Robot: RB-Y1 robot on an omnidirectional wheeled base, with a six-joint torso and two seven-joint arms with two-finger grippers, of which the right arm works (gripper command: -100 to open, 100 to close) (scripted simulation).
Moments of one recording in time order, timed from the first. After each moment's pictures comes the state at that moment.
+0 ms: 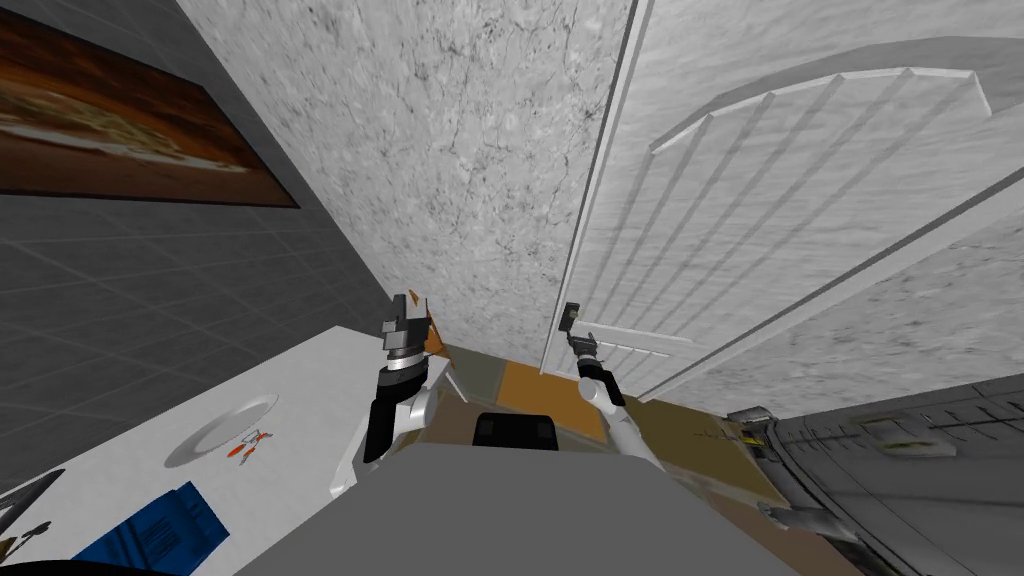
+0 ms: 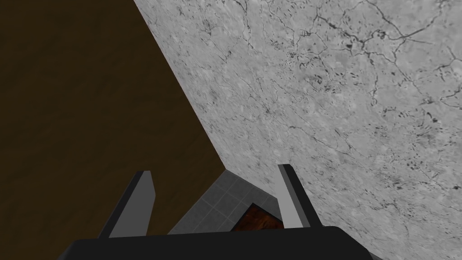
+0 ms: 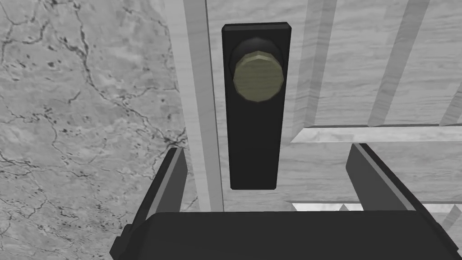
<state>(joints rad) 0.07 -0.26 0.13 -1.35 -0.95 -0.40 -0.90</state>
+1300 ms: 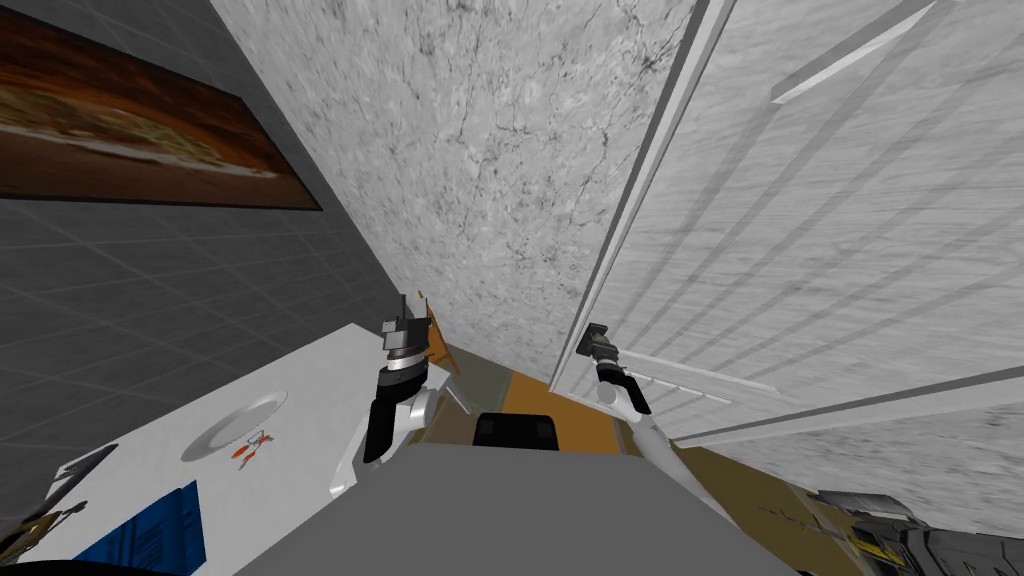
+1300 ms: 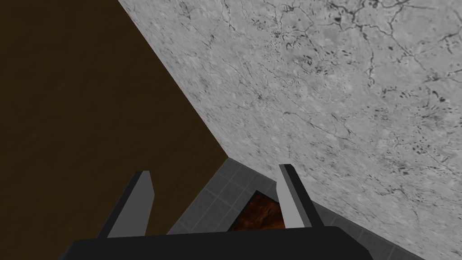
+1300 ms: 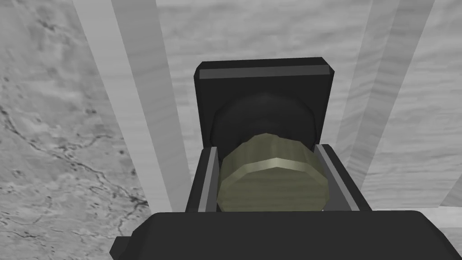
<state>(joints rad) 0.09 -0.37 0.07 -1.29 -0.99 -0.43 -1.00</state>
